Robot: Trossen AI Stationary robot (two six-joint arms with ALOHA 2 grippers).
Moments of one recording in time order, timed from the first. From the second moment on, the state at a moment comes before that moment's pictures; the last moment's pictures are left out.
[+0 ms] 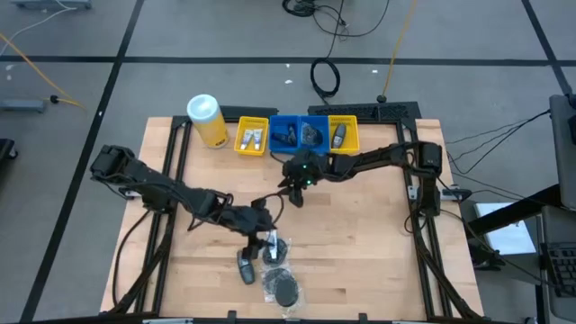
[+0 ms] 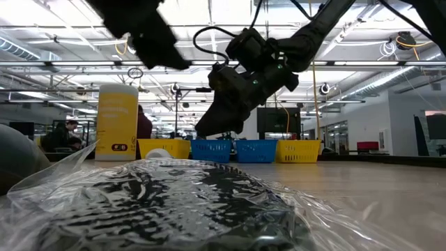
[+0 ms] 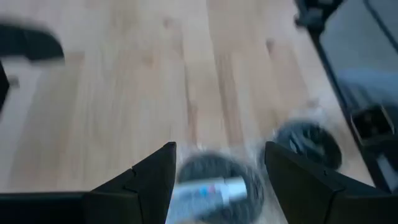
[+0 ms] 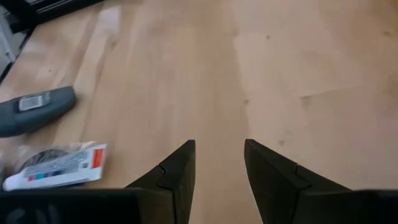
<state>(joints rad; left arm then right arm) -0.32 1.50 0.94 -0.14 -0.04 -0.26 -0.20 1.94 1.11 0.21 -0.35 0.14</state>
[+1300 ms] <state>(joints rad) -0.39 1.76 0.94 -0.18 -0.26 0.36 -0.09 1.94 1.11 0.21 -0.35 0.14</state>
